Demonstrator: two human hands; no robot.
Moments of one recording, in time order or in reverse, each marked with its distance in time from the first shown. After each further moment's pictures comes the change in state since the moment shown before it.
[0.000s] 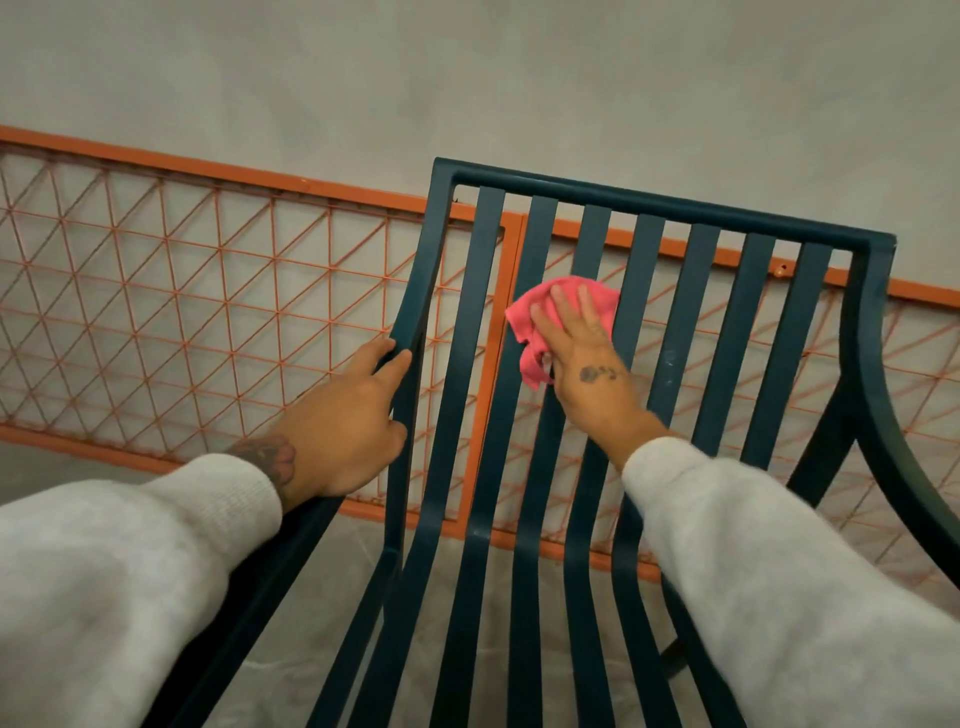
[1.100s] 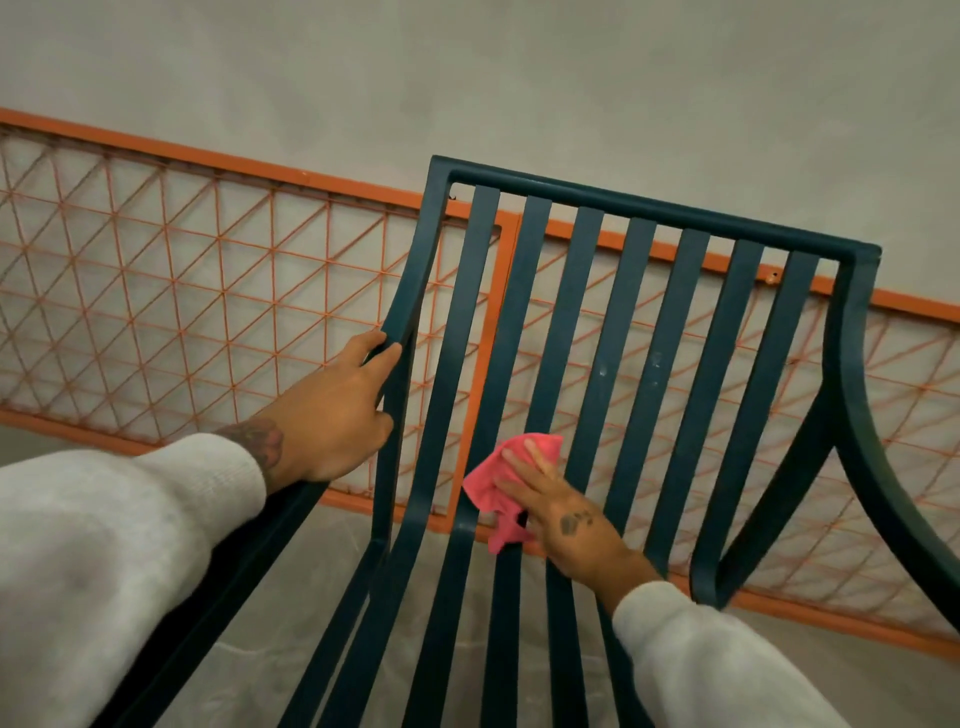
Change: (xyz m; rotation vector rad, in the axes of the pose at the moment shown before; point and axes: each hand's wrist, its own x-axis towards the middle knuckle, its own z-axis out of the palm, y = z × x) left_hand 0.002 -0.001 0.002 0.006 0.008 0.002; right_hand -0.135 -0.014 0.045 0.250 -0.425 -0.141
